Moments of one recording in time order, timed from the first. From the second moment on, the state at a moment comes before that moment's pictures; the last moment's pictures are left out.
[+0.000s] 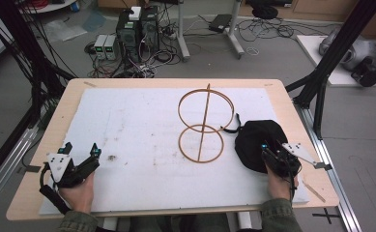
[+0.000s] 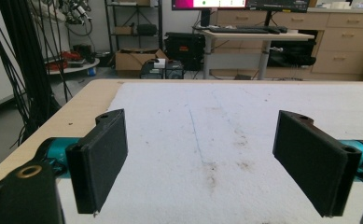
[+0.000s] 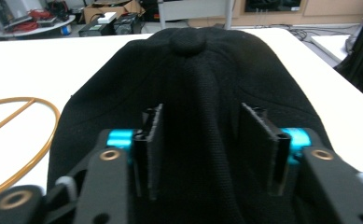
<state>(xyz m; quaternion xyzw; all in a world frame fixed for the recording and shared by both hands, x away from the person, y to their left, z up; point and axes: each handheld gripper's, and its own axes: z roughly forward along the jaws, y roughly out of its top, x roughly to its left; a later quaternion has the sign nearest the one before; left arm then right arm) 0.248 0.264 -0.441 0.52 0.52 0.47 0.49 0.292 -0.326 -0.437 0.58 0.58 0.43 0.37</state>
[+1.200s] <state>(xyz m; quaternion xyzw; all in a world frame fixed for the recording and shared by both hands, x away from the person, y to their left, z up) 0.249 0.265 -0.442 0.52 0.52 0.47 0.49 0.273 -0.320 -0.398 0.54 0.56 0.49 0.40</state>
